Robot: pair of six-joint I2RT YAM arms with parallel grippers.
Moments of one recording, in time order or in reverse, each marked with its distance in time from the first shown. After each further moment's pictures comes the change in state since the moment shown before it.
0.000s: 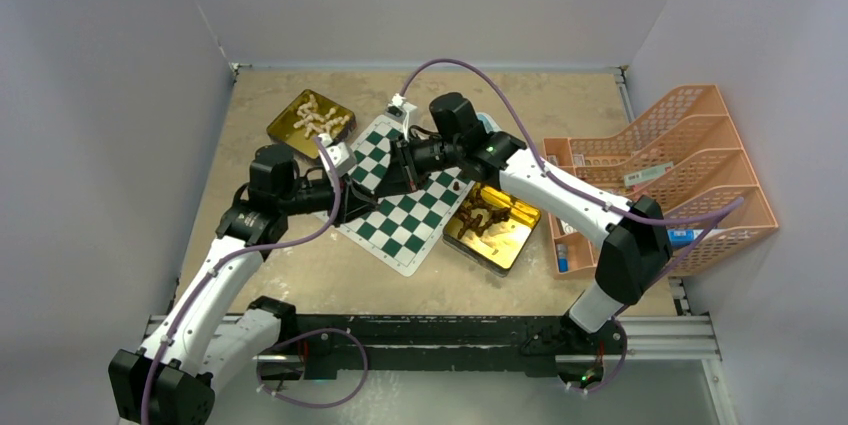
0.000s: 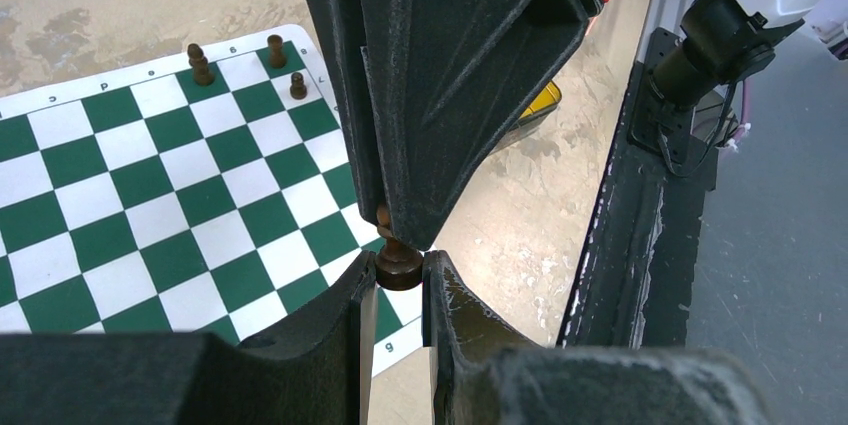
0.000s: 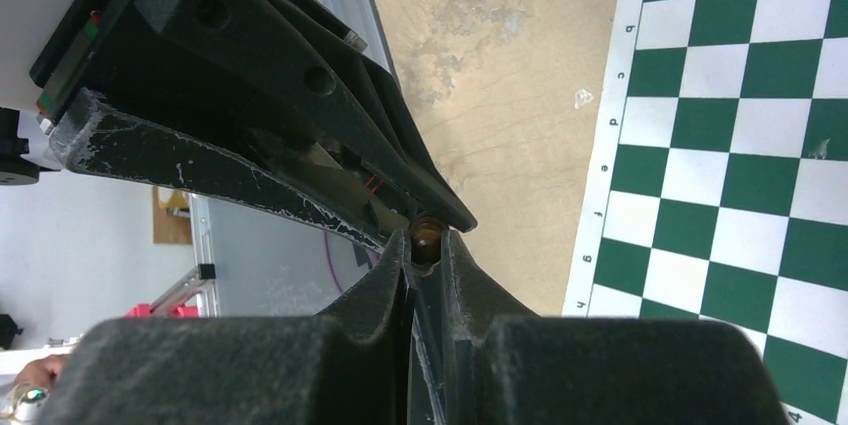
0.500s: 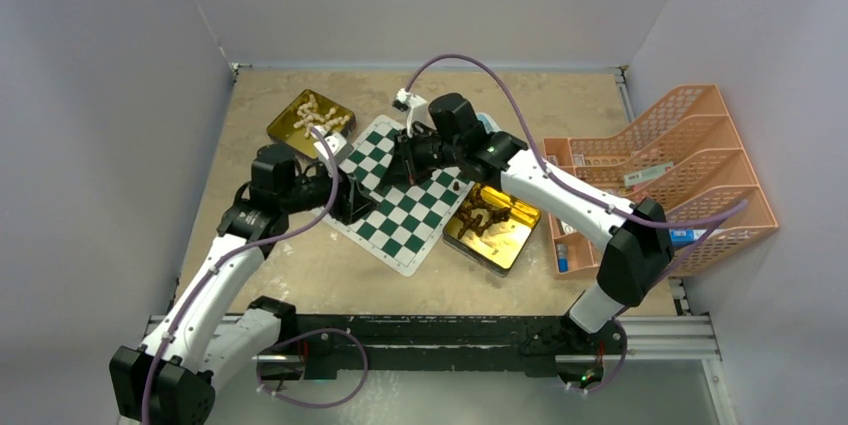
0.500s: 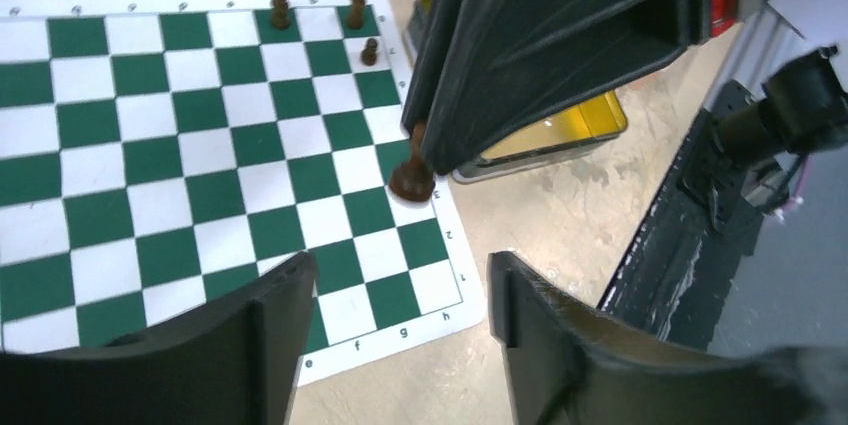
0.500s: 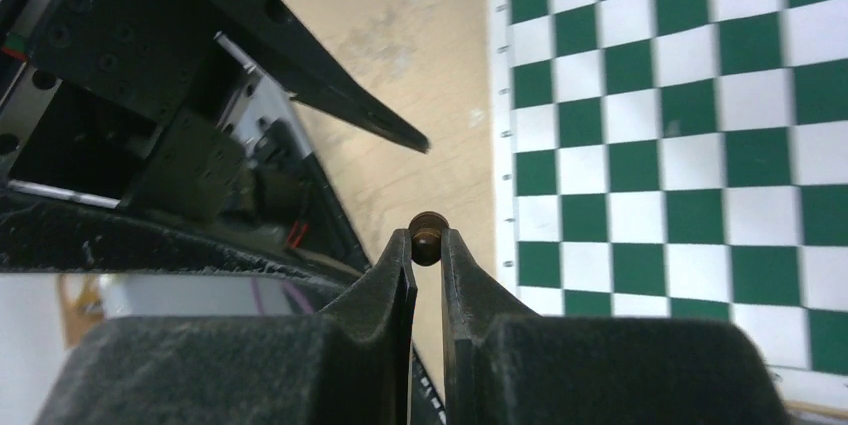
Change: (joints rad) left arm 0.000 0.010 0.000 -0.008 -0.160 -0.105; right arm 0.005 -0.005 0.012 -0.037 0.204 -0.008
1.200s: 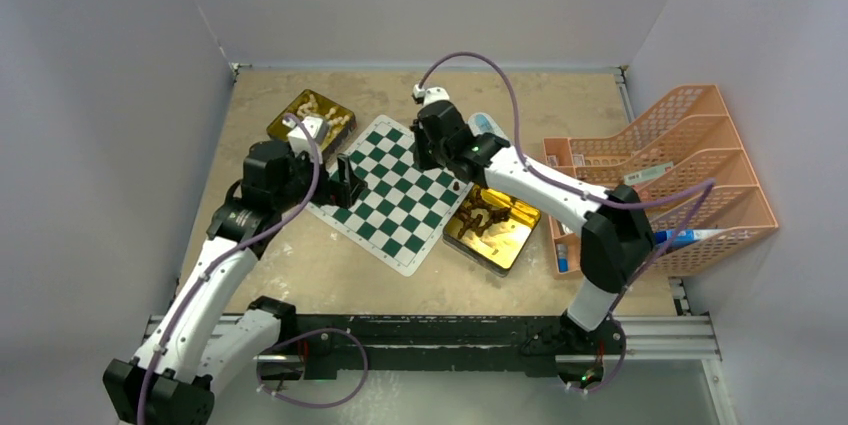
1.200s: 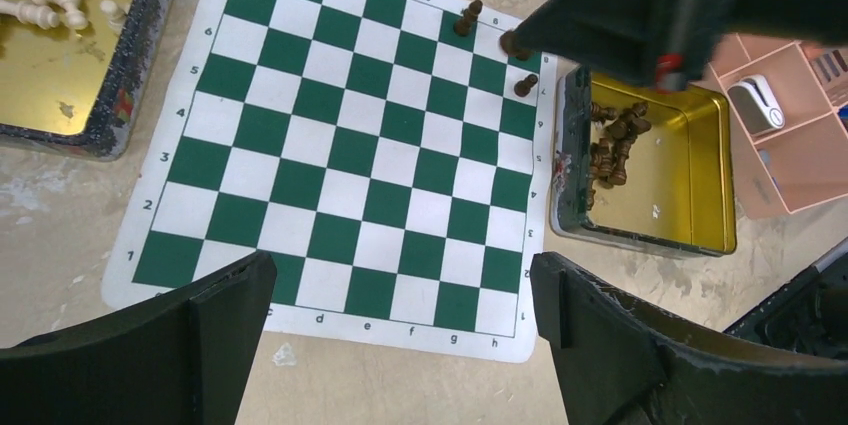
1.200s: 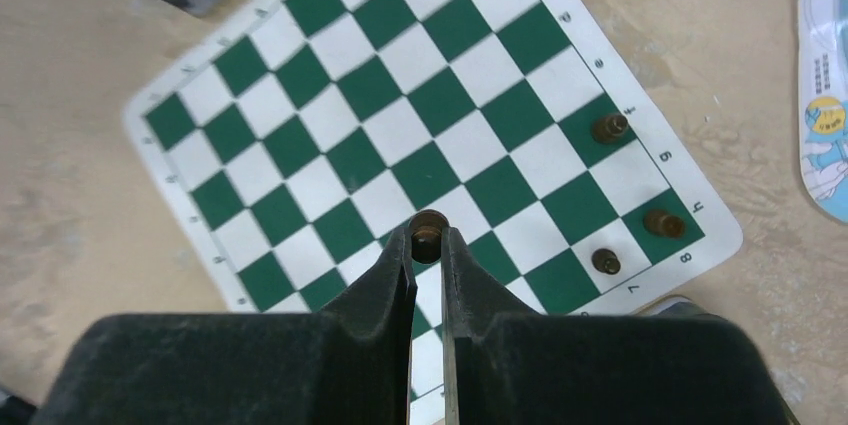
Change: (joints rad) left arm 0.000 -0.009 0.081 -0.116 -0.435 -0.216; right arm 0.000 0.070 -0.003 -0.010 0.699 -0.015
